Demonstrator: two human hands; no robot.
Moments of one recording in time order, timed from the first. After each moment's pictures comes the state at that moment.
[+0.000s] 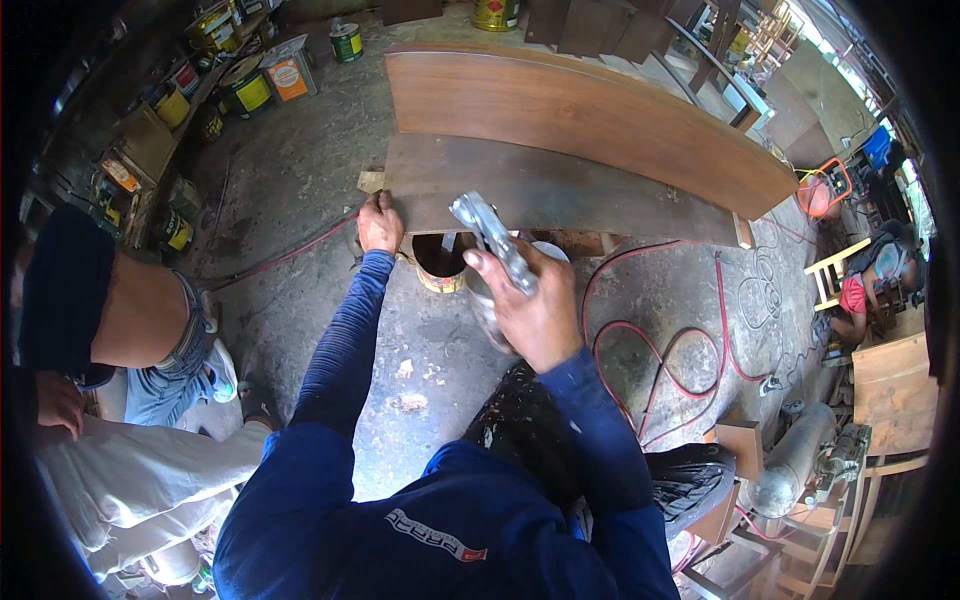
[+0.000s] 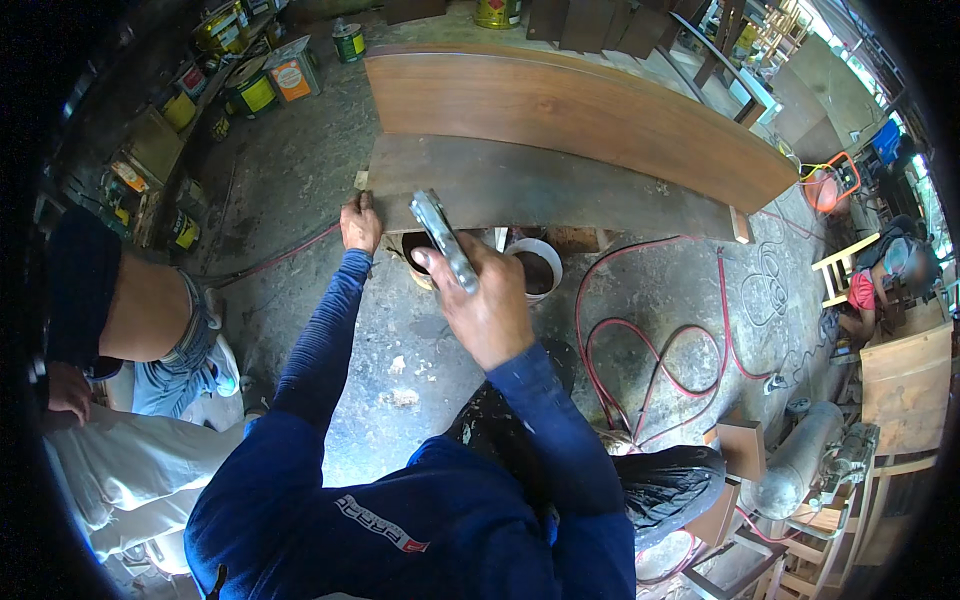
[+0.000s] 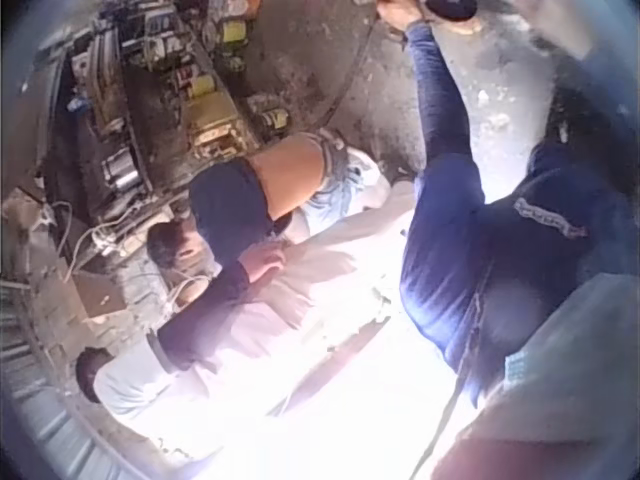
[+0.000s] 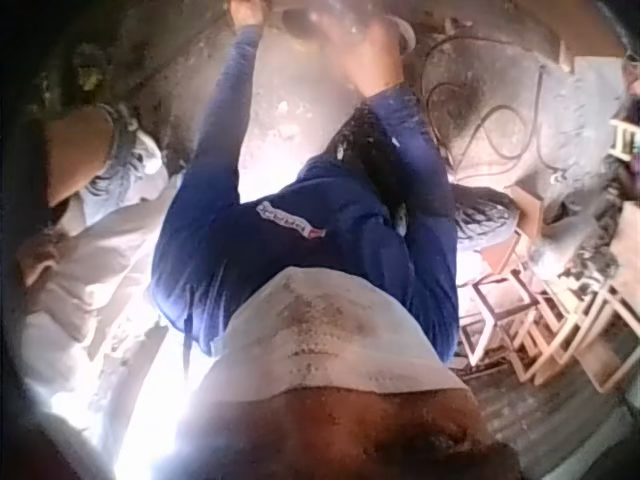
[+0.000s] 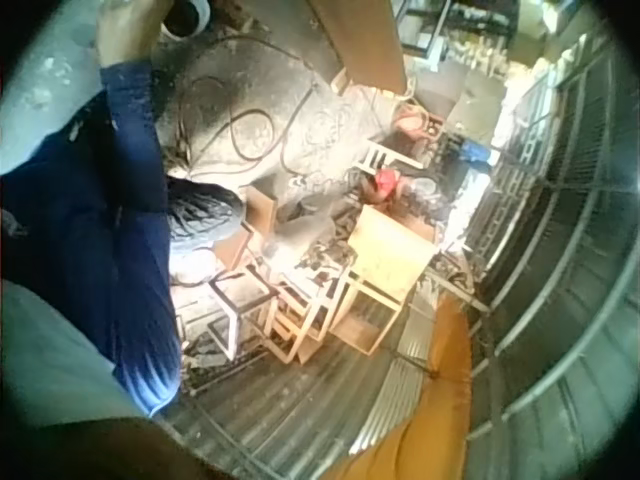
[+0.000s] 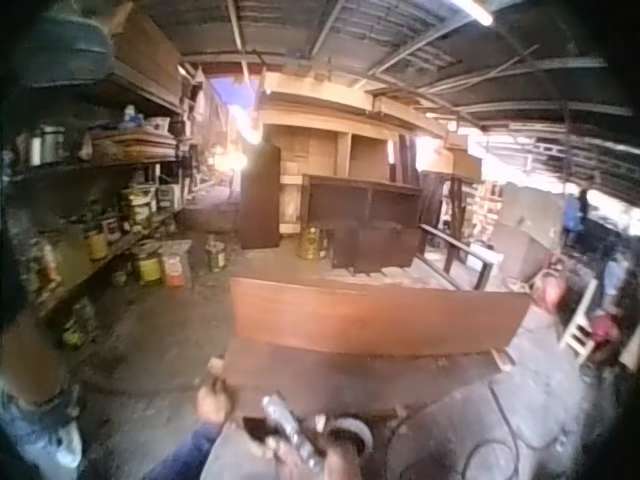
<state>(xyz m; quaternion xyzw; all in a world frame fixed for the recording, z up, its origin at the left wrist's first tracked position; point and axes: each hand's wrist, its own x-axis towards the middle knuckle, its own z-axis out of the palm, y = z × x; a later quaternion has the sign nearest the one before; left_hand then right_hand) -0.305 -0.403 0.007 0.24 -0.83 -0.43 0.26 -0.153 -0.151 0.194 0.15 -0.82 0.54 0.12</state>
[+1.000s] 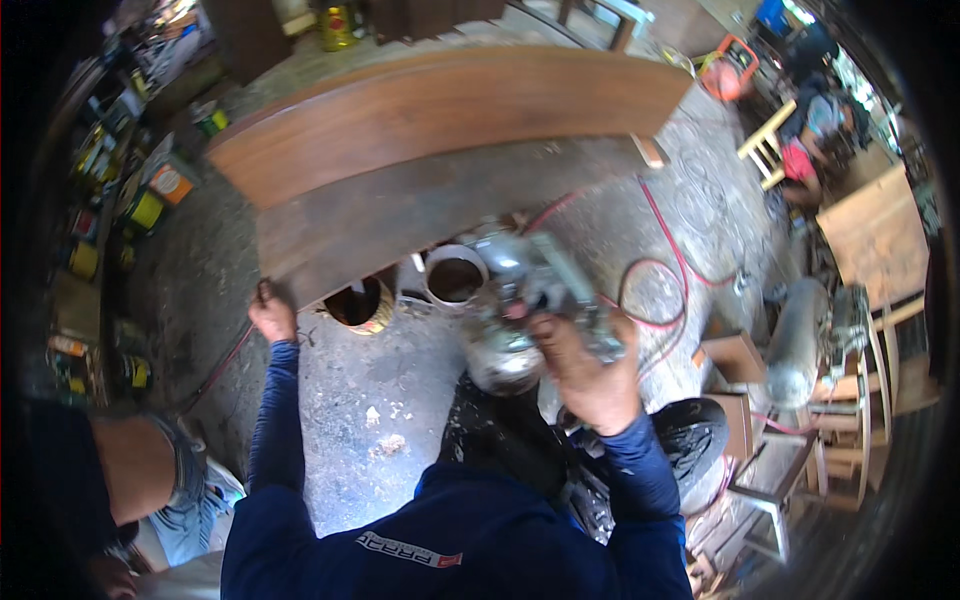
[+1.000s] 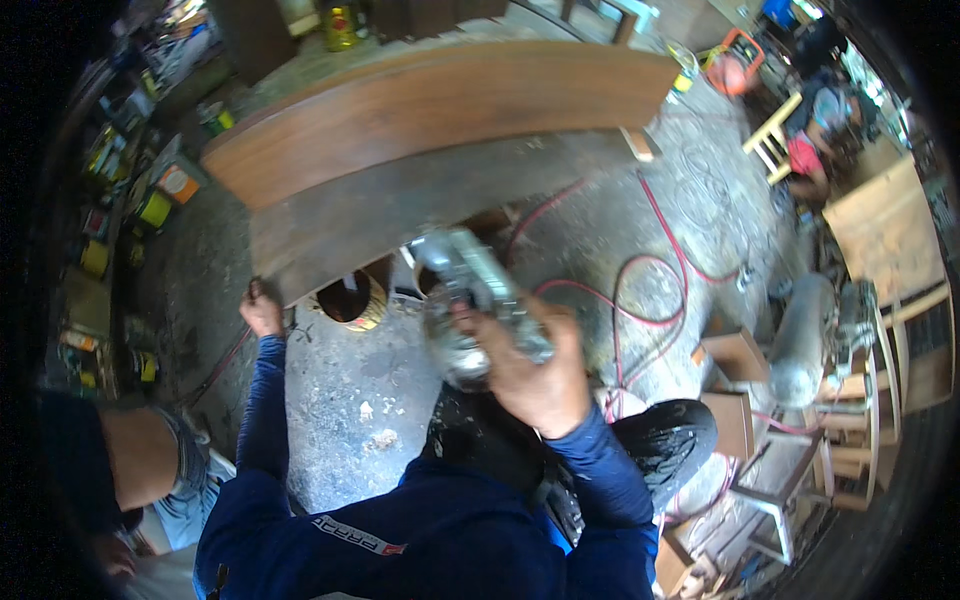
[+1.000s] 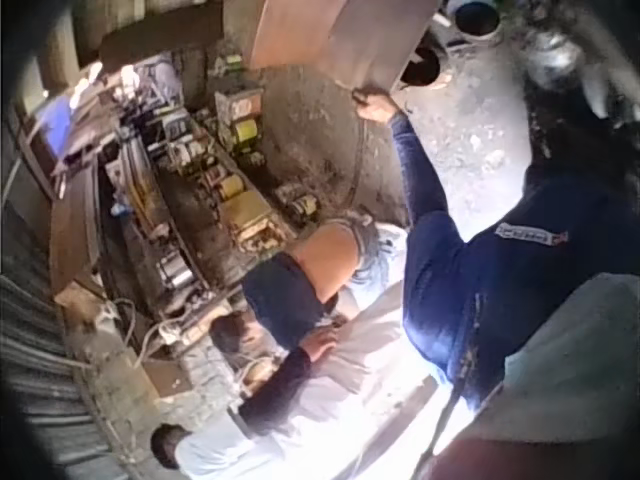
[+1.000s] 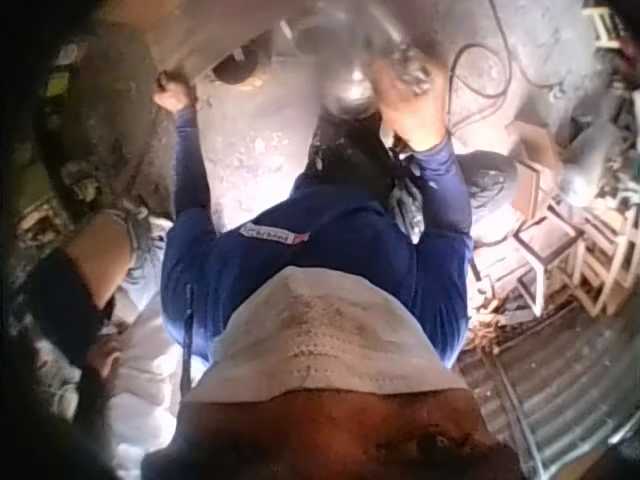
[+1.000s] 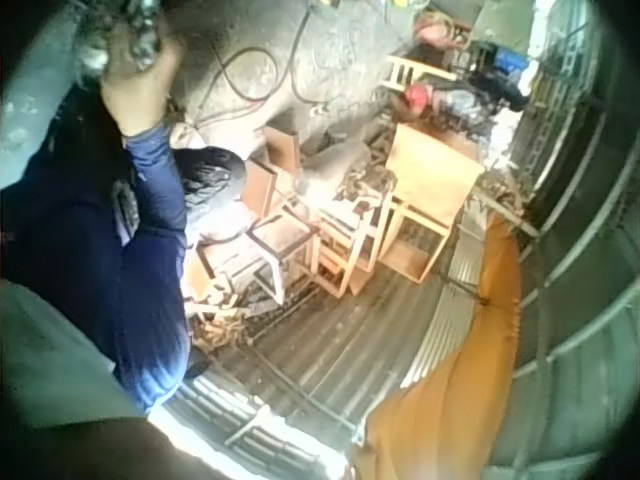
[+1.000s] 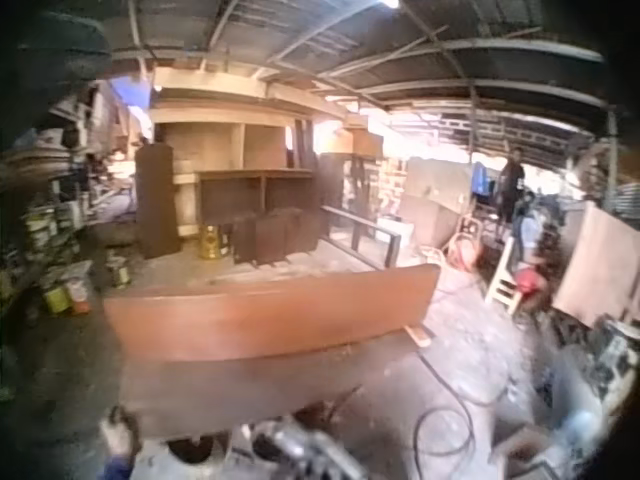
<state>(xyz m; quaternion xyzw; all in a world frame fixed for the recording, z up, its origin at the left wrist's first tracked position) -0.330 -0.430 -0.042 0.17 -0.79 -0.50 0.31 -0.098 -0.002 0.218 -0.03 -0.77 0.63 0.11</state>
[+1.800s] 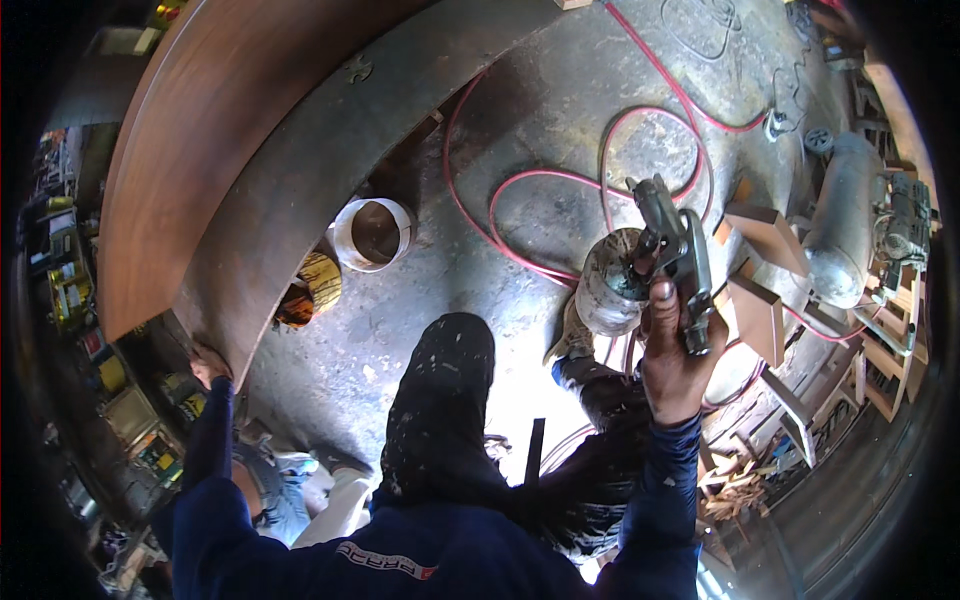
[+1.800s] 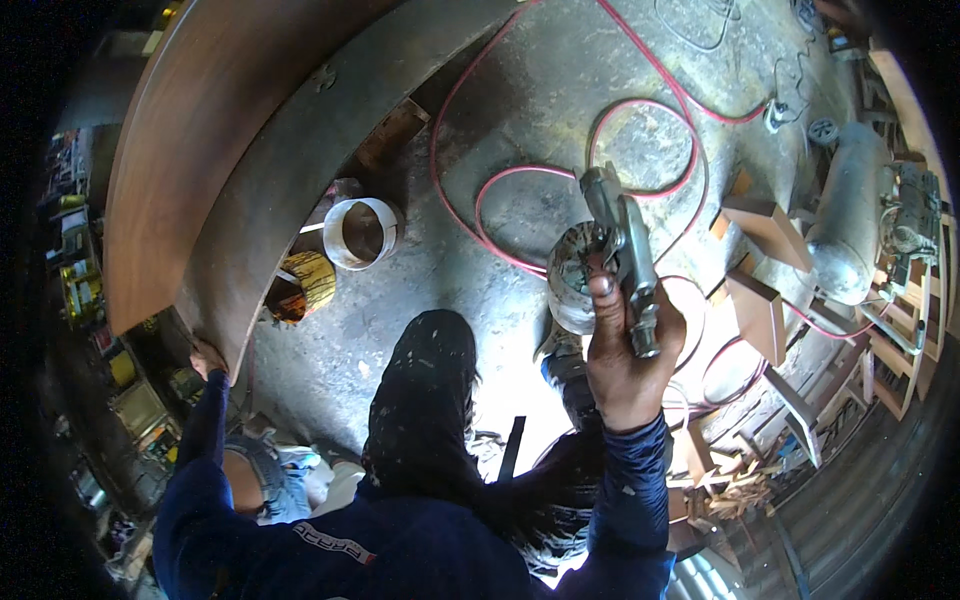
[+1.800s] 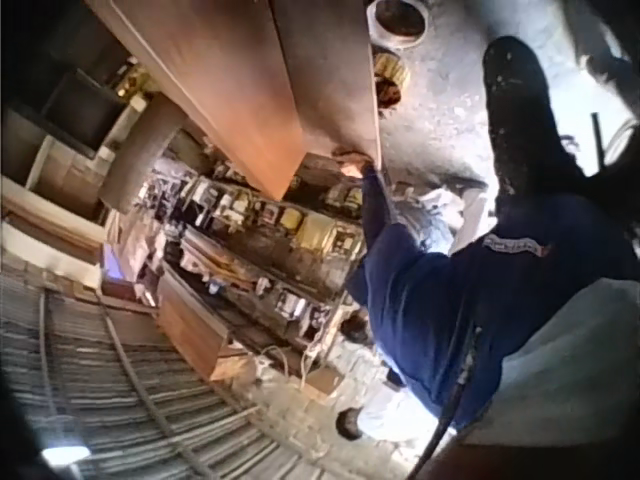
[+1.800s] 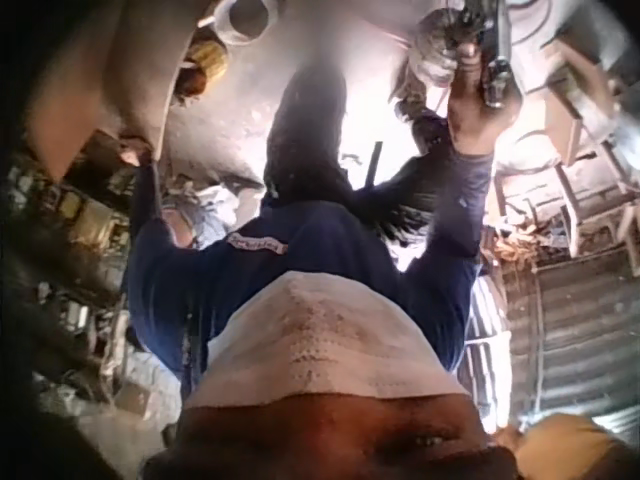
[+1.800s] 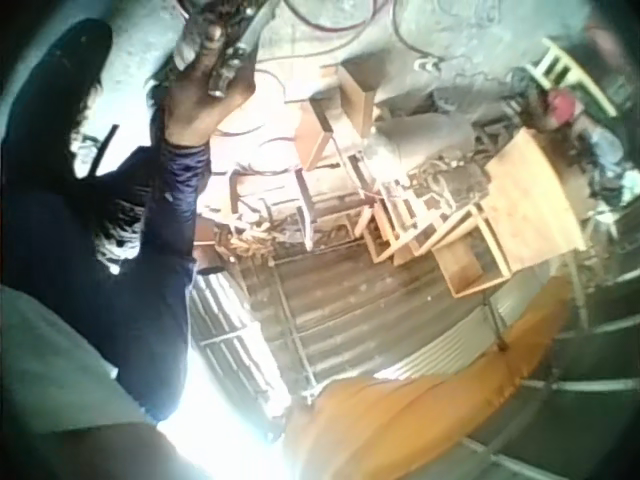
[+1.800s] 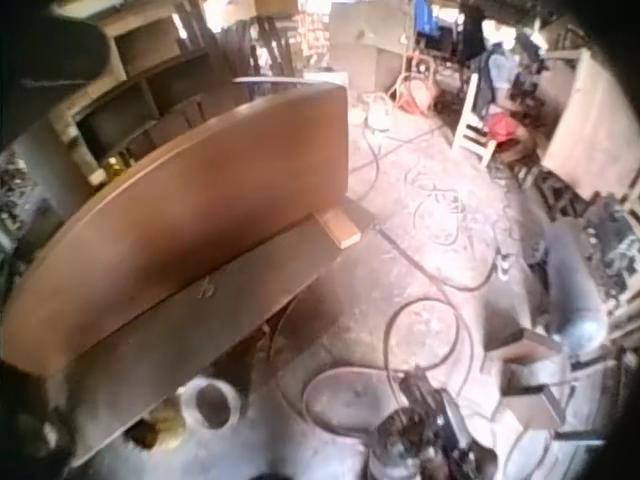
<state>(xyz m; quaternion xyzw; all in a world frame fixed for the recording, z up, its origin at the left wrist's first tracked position) -0.400 -0.508 -0.028 0.31 -0.94 -0.04 0.09 -0.089 0.244 0.132 -0.41 -0.72 0.53 0.19</state>
